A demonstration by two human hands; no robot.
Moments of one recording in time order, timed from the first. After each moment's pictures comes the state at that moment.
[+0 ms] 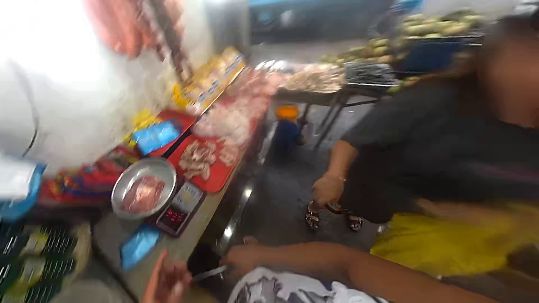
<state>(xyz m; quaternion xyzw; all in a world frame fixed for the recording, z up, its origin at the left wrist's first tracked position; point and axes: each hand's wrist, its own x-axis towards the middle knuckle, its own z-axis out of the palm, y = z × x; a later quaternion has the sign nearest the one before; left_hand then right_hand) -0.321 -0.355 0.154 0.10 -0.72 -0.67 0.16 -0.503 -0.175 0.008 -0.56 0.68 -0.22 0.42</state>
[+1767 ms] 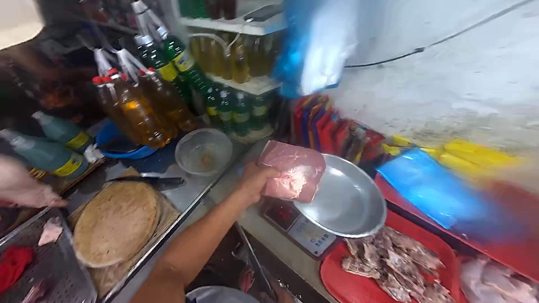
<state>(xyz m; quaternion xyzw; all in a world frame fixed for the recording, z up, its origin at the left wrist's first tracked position) -0.441 -0.475 0.173 0.48 -0.32 -0.60 0.56 -0.644 -0.250 -0.033 -0.63 0.52 -0.10 0.57</state>
